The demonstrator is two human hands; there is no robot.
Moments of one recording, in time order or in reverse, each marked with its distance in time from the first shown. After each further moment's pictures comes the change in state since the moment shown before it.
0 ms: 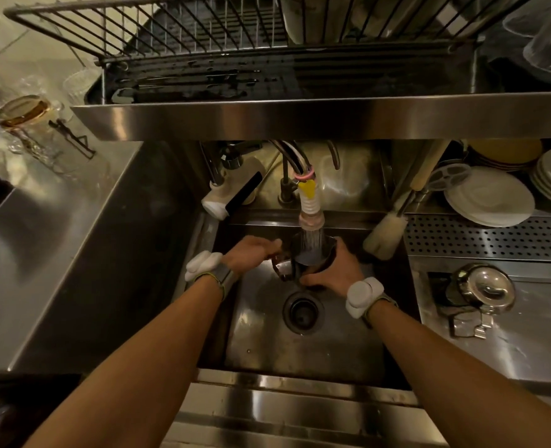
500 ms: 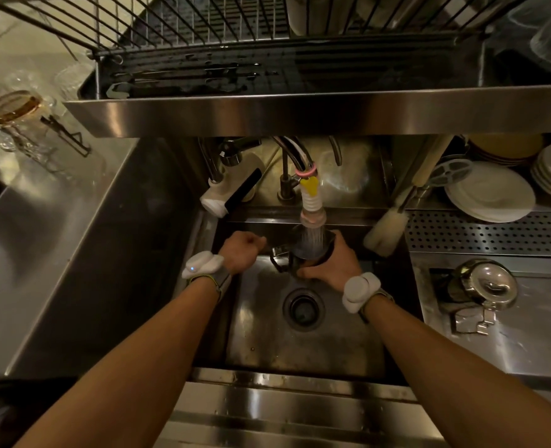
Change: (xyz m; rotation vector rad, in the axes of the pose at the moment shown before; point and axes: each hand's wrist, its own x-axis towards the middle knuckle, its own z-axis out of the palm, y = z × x) left_hand 0.012 -0.023 -0.010 0.201 0.189 0.018; right_hand 0.006 0.001 0.007 0.020 0.003 -0.009
